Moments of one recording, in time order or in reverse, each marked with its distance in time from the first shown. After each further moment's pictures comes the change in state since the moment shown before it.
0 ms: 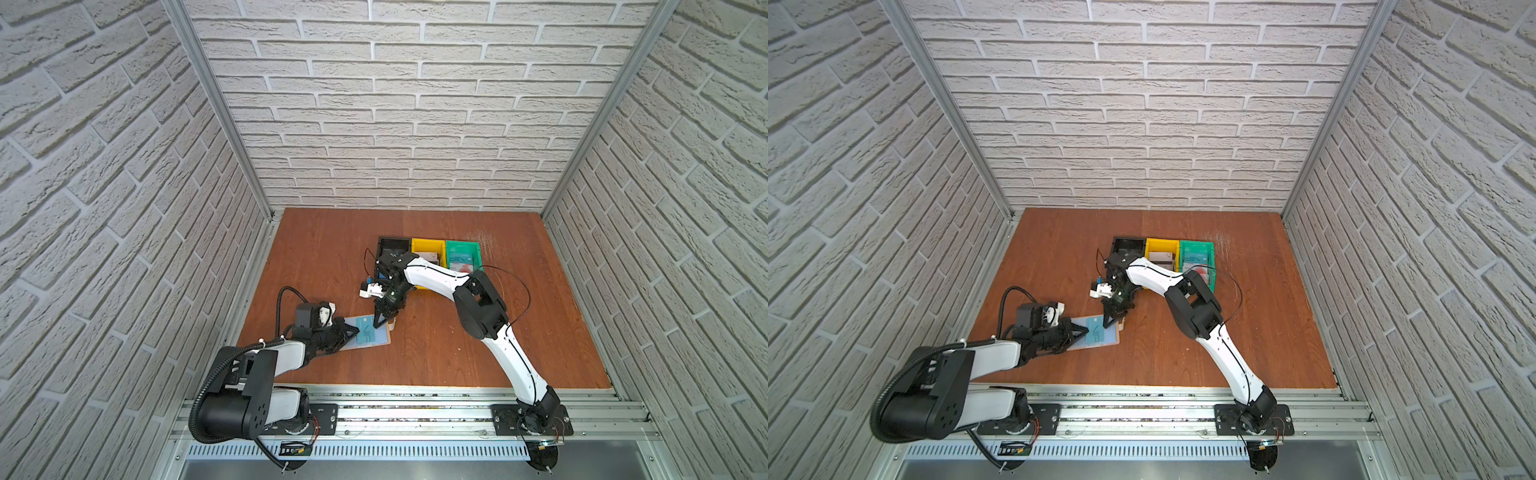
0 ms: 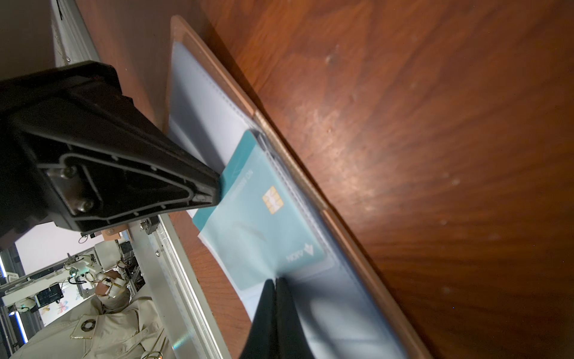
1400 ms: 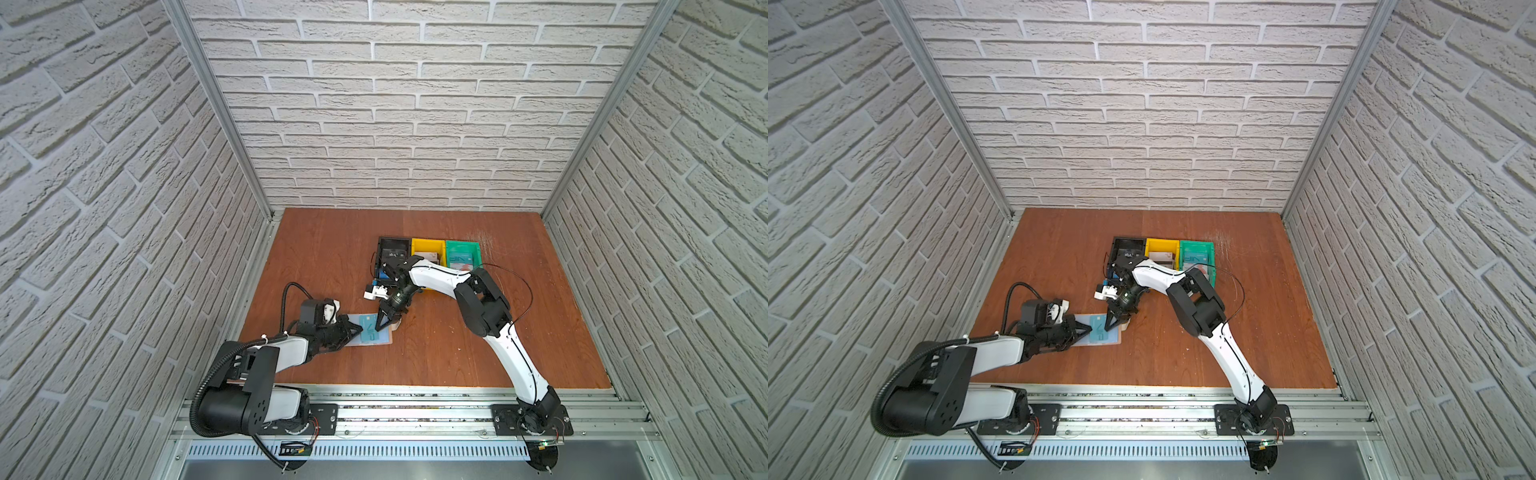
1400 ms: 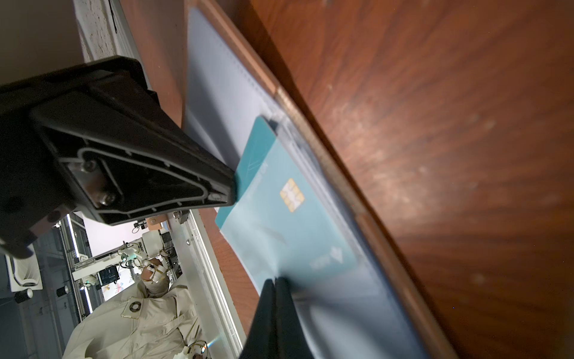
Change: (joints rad) left arm -0.039 0.020 0.042 -0.027 -0.015 0.002; right arm -0.045 -0.010 -0.109 0.050 -0.145 0.002
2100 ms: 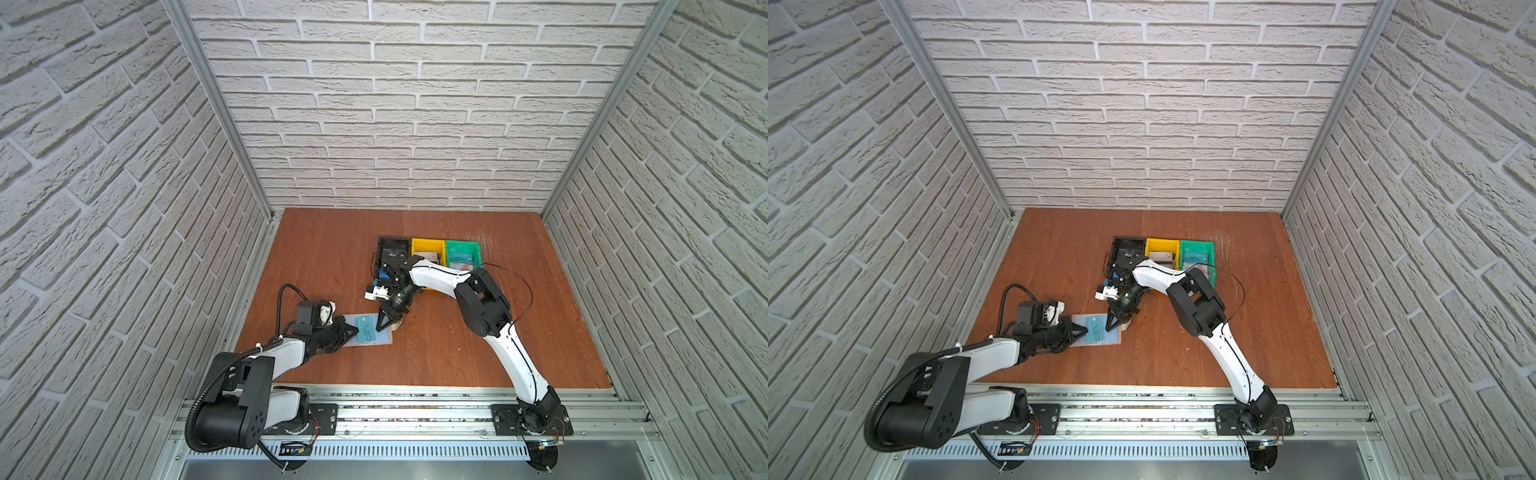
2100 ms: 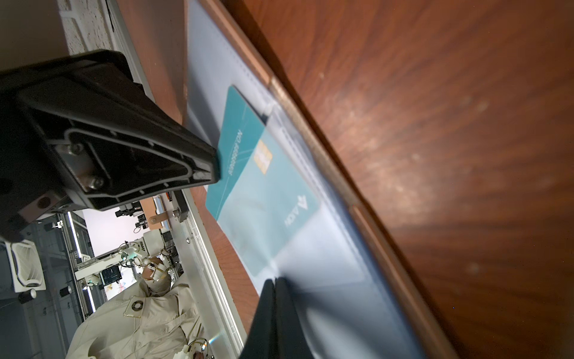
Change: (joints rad) left arm 0.035 -0.059 -0.001 -0.095 -0.014 0.025; right arm -0.002 0.000 -0.002 -0.008 0.002 0.000
